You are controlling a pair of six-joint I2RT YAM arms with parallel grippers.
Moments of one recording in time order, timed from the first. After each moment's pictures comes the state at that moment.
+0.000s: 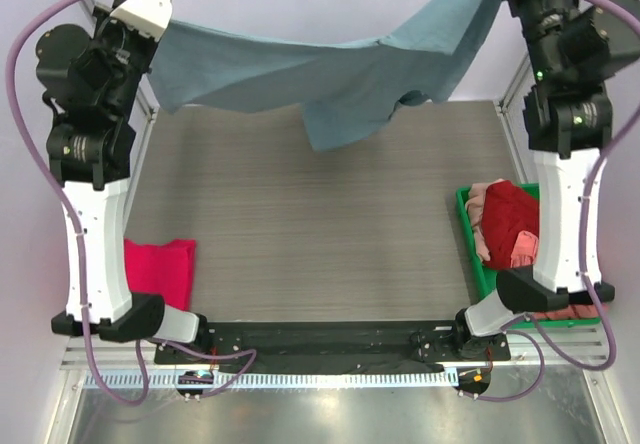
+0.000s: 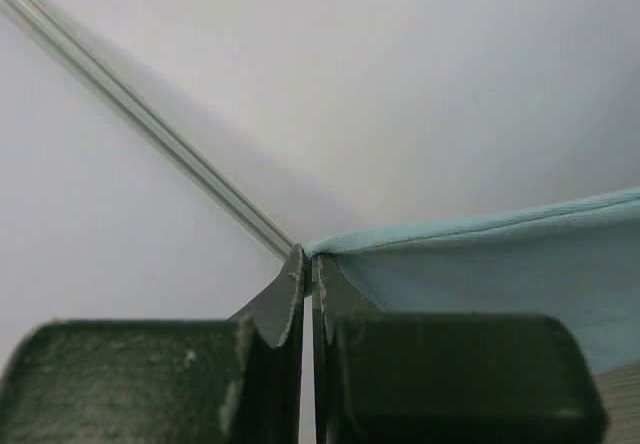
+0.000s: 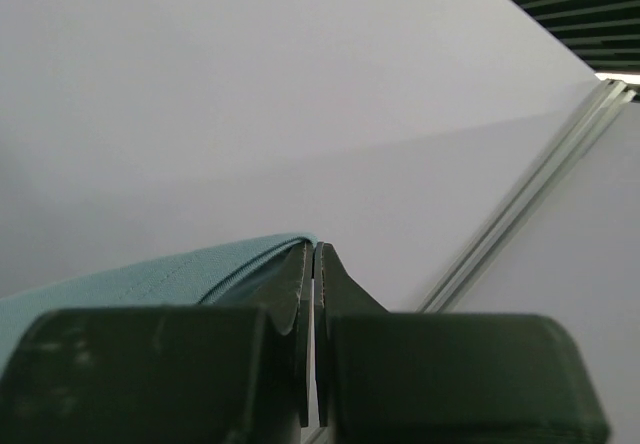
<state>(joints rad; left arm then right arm) -0.12 1.45 2.21 -0.56 -0.06 0.65 0.14 1.56 2.32 -0.25 -0.06 -0.63</state>
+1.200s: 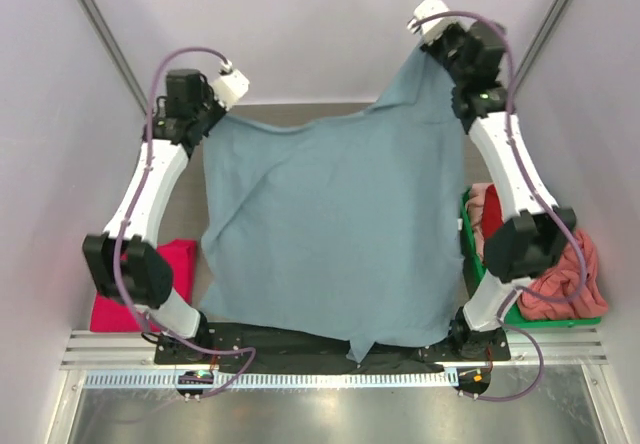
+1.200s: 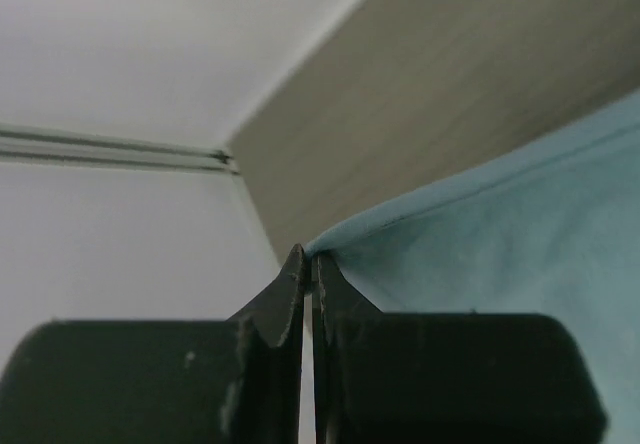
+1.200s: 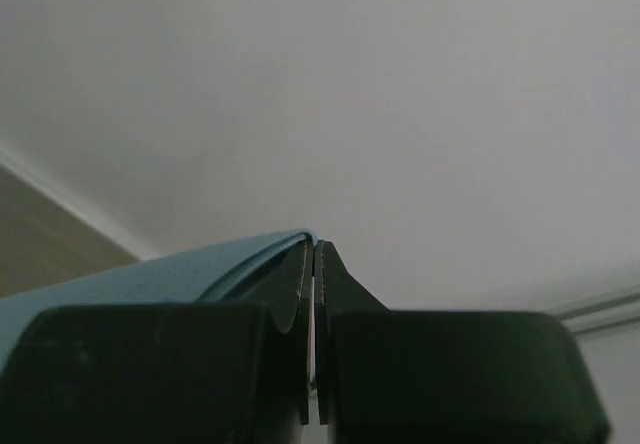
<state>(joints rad) -0.12 1.57 1.62 -0.52 -0.05 0.76 0.14 1.71 1.87 -0.02 -0.11 -0.79</state>
